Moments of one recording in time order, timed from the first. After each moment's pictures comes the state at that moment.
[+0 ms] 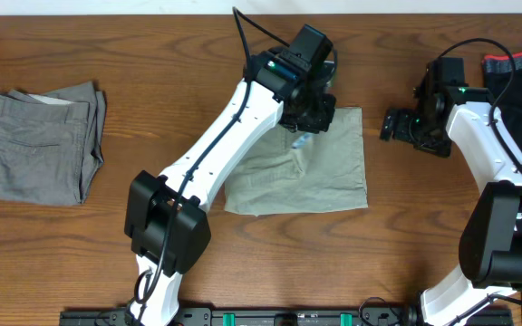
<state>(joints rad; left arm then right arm) -0.63 2.07 1.98 -1.08 0.32 -0.33 -0.05 1.83 1.32 -0.85 -0.07 0.26</state>
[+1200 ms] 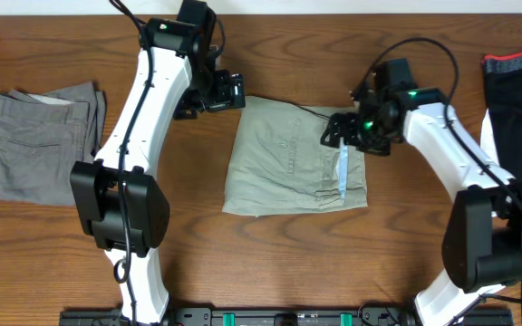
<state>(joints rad) -0.22 2.06 1.98 -1.36 0.17 -0.33 0.18 1.84 1.32 -0.83 -0.40 0.27</state>
